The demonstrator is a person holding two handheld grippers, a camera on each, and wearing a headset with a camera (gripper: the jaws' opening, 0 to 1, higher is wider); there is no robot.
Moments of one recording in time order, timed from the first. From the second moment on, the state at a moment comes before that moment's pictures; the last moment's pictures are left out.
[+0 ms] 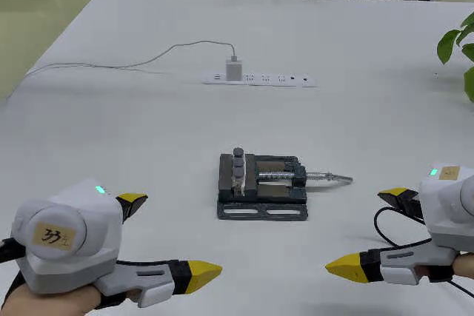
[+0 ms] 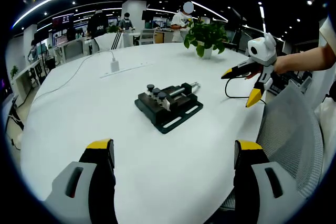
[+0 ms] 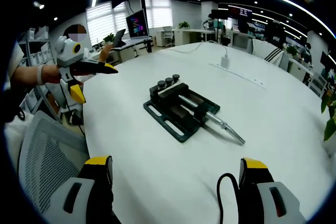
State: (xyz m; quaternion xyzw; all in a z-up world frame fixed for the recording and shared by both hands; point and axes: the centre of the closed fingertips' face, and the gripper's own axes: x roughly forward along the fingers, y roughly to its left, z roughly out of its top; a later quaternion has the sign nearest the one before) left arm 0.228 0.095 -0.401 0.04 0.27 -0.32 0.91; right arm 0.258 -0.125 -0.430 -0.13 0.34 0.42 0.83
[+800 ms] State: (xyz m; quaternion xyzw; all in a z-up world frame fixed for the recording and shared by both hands) left arm 0.218 0.100 -0.399 0.04 0.27 -0.31 0.91; right arm 0.249 -0.126 -0.433 -0.14 0.35 0.42 0.83
